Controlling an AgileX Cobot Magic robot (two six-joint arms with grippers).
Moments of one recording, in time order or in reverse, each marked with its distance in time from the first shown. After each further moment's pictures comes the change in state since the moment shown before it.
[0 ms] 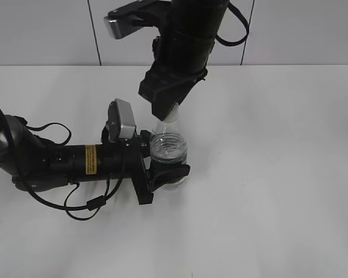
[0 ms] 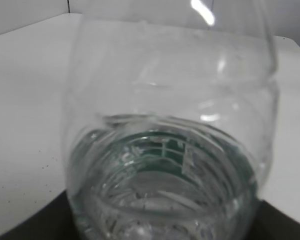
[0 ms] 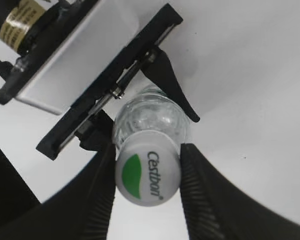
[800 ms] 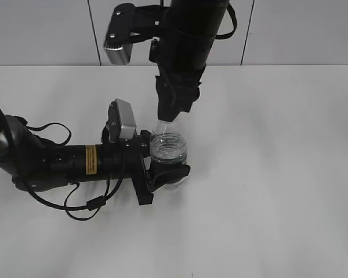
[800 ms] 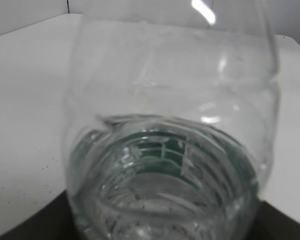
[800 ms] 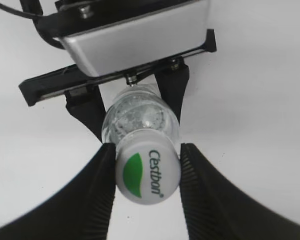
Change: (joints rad) left arm 0.000 0.000 0.000 0.001 0.001 0.007; right arm 0.000 -0.005 0.000 0.006 -0.001 -0.605
